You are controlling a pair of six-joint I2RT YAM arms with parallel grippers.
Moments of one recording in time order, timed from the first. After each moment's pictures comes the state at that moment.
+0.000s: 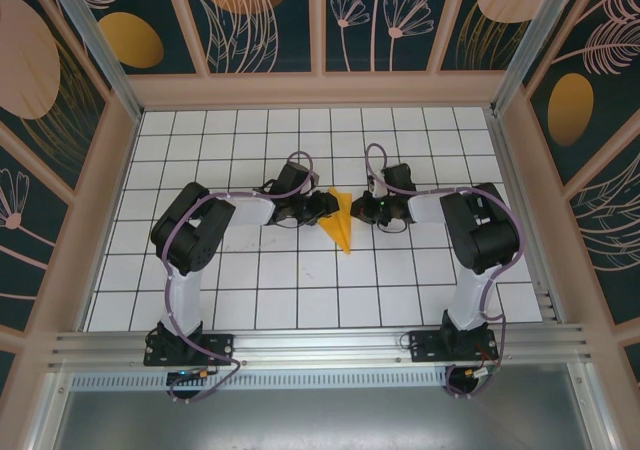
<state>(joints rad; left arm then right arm) -0.60 2.03 1.10 0.12 0.50 -0.98 0.36 1.87 0.88 0.06 -0.59 0.64</state>
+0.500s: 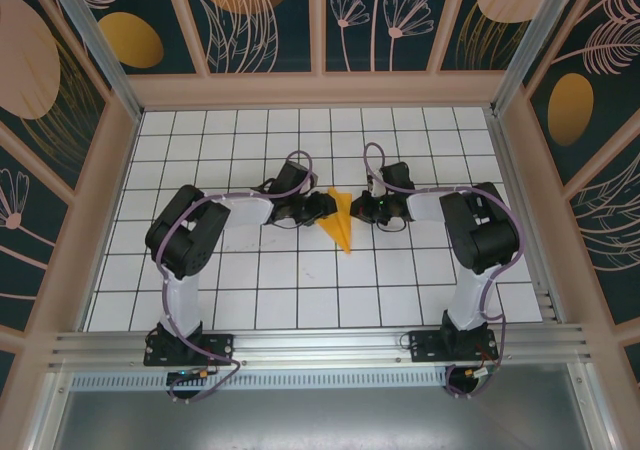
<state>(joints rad) -0.61 1.97 1.10 0.02 0.46 -0.93 0.37 1.87 0.90 0.02 -0.57 0.62</state>
